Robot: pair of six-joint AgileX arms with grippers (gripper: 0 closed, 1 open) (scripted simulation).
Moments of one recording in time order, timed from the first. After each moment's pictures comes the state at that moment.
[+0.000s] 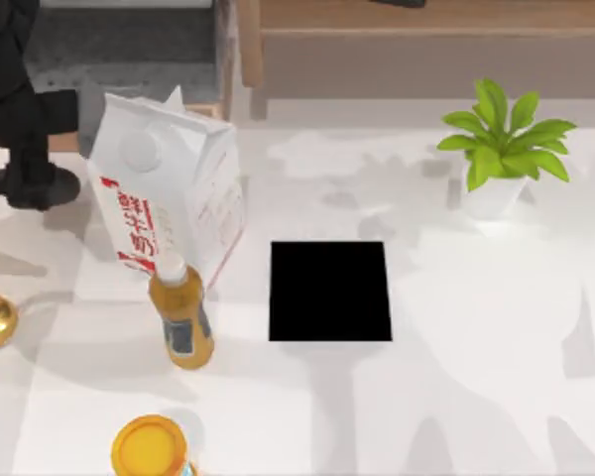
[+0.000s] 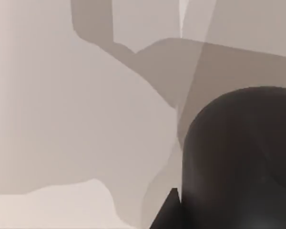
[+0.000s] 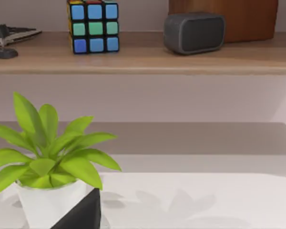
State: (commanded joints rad) left arm -0.02 2.34 1.95 -1.17 0.01 1.39; right arm 0.00 0.00 0.00 0.00 0.00 0.00
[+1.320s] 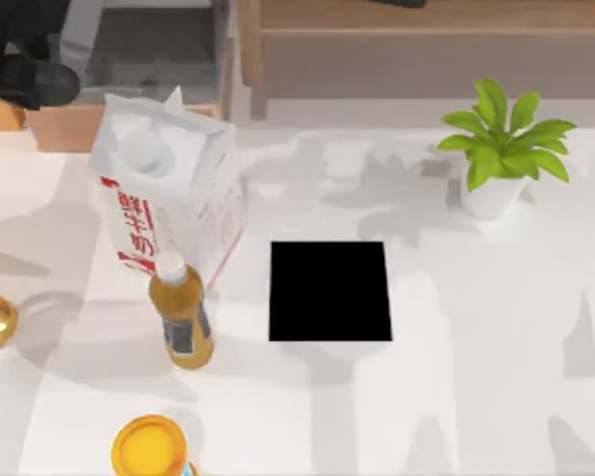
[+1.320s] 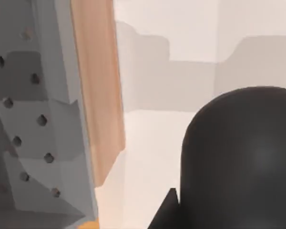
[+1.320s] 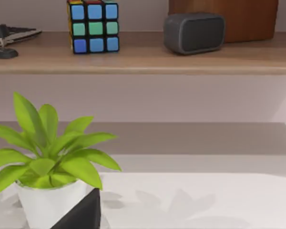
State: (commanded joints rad) left arm -0.10 2.18 2.19 -1.39 0.02 1.58; right arm 0.00 0.00 0.00 0.00 0.00 0.00
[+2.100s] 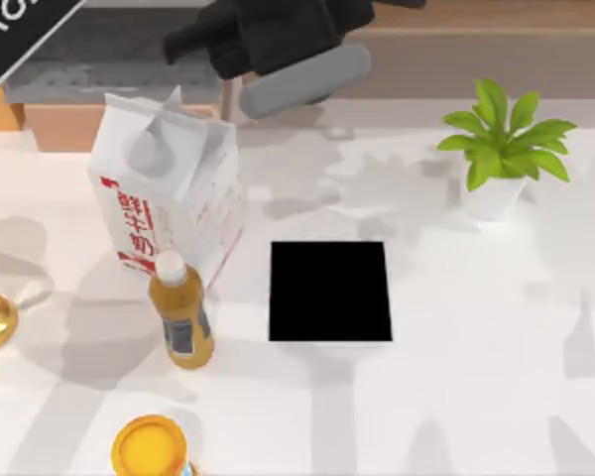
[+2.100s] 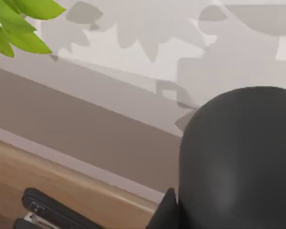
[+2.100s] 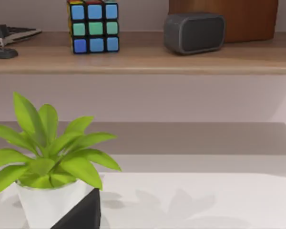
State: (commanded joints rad) left arm -0.61 2.13 2.28 -1.29 -0.02 2.31; right arm 0.00 0.00 0.00 0.00 0.00 0.00
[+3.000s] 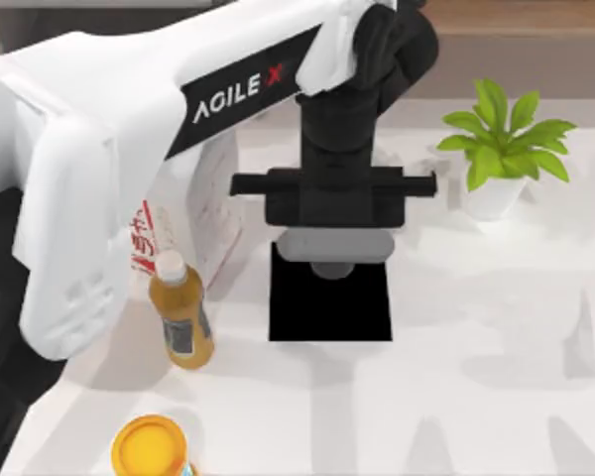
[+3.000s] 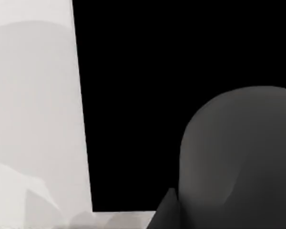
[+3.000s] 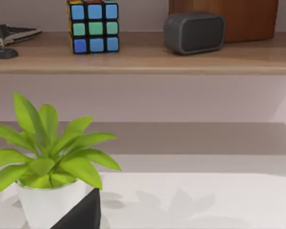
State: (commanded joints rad) left arm -0.72 2.37 2.13 -1.33 0.00 2.48; right arm 0.00 0.00 0.00 0.00 0.00 0.00
